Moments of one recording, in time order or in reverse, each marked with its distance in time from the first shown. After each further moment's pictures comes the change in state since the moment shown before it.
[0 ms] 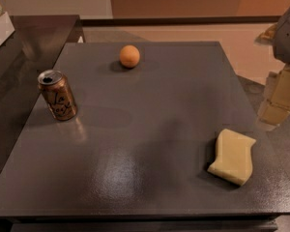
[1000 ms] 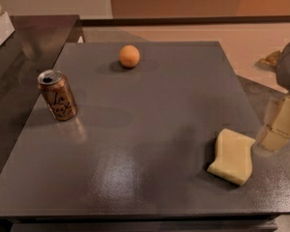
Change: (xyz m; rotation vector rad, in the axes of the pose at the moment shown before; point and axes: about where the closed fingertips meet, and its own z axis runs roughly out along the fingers) arm 0.005 0.036 0.020 -0.072 -0.107 0.054
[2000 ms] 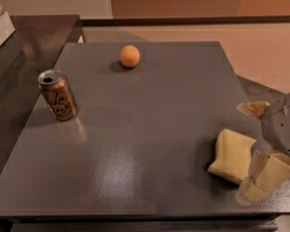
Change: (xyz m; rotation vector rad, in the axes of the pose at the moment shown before) arm 0.011 0.065 0.058 -0.059 -0.140 0.021
